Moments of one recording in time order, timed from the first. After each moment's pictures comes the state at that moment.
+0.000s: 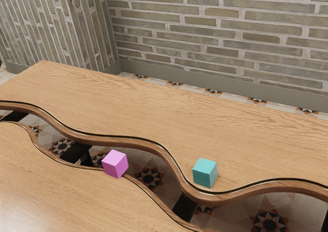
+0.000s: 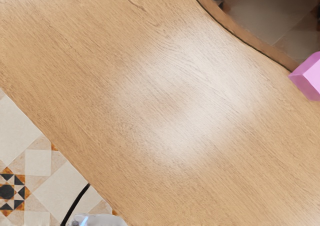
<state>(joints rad) -0.04 -0.64 0.25 -1.94 0.15 1.25 -0.64</state>
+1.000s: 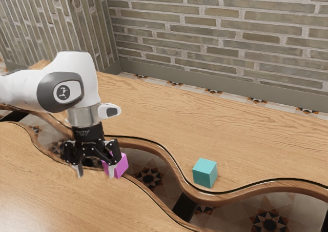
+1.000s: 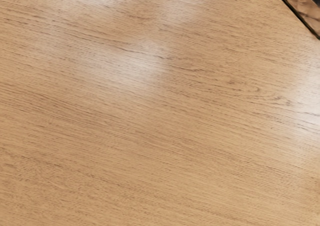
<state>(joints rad) -0.05 -0.28 -0.11 -2.36 -0.26 1.85 -0.37</state>
